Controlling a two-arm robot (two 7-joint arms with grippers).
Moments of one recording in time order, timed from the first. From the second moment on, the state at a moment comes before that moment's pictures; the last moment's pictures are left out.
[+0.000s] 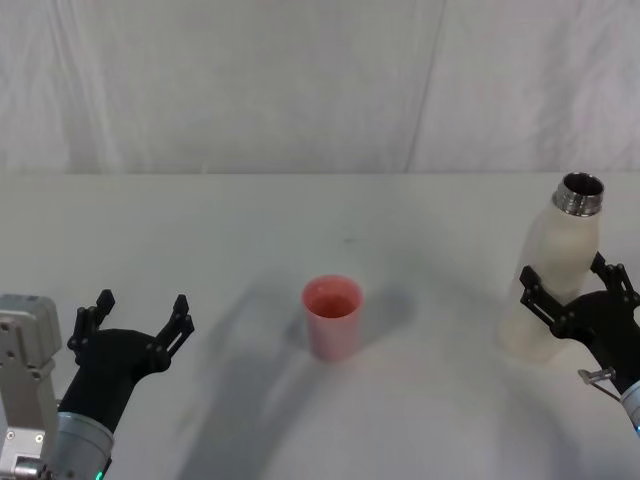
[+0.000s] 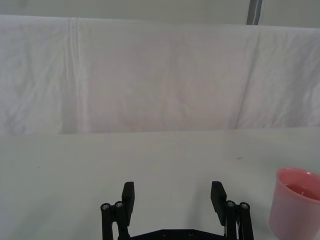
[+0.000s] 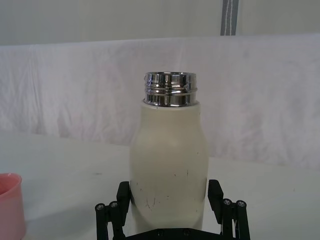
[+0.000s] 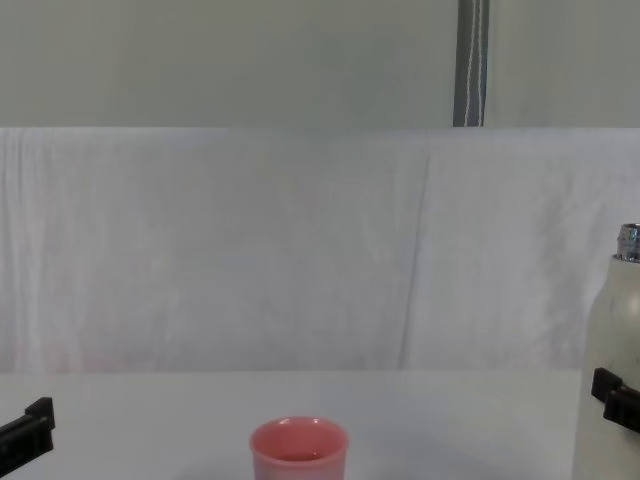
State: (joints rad) left arm 0.27 0.24 0.04 -1.85 -0.25 -0.02 -0.02; right arm -0.01 0.22 -0.10 -1.53 0.24 -0.21 0.26
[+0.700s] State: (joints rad) left arm 0.27 0.24 0.04 -1.85 -0.25 -0.02 -0.02; right arm -0.02 0.22 -0.11 -1.55 0.25 -0.20 0.27
